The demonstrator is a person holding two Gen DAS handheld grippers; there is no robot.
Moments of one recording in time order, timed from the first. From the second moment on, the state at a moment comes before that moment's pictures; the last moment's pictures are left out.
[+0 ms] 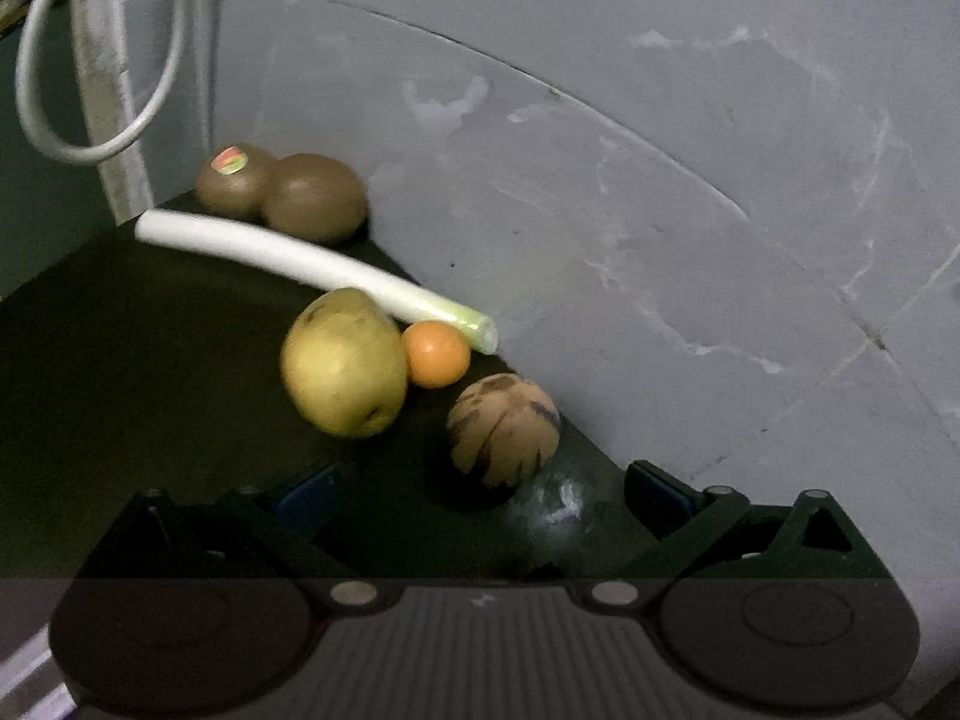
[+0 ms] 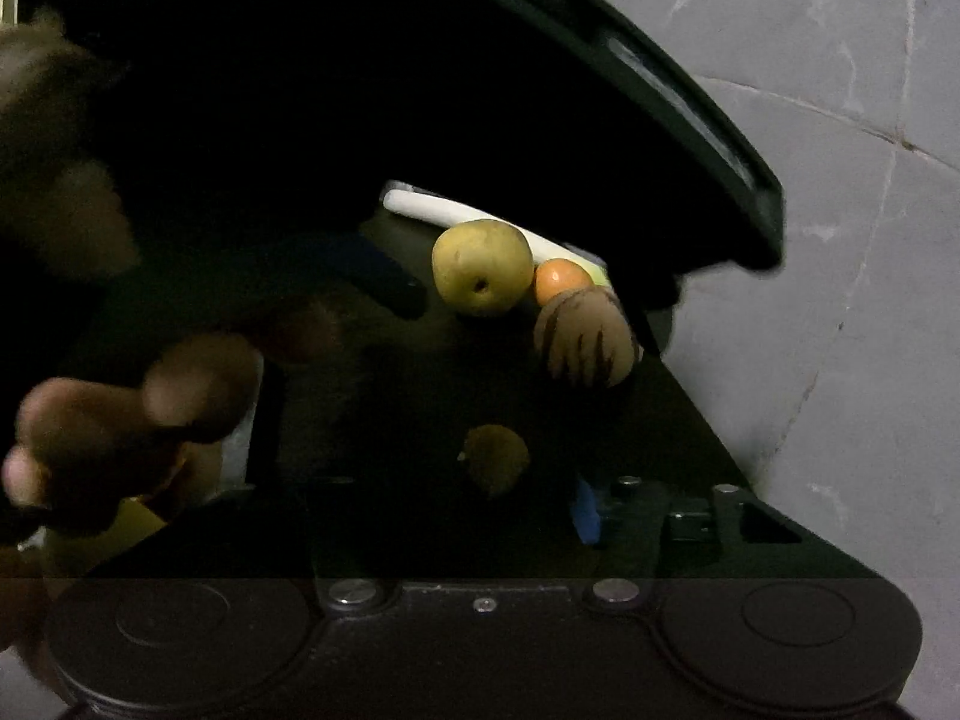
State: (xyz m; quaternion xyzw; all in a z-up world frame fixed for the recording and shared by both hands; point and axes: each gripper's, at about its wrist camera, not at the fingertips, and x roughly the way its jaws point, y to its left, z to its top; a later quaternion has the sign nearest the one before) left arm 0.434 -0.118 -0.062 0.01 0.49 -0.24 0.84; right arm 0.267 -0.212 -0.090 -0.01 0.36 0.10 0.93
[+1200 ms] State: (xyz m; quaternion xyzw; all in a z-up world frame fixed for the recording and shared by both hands) left arm 0.433 -0.144 -0.087 0.03 0.49 -0.25 0.84; right arm 0.243 -0.224 -0.078 -0.01 0.34 0.11 0.93
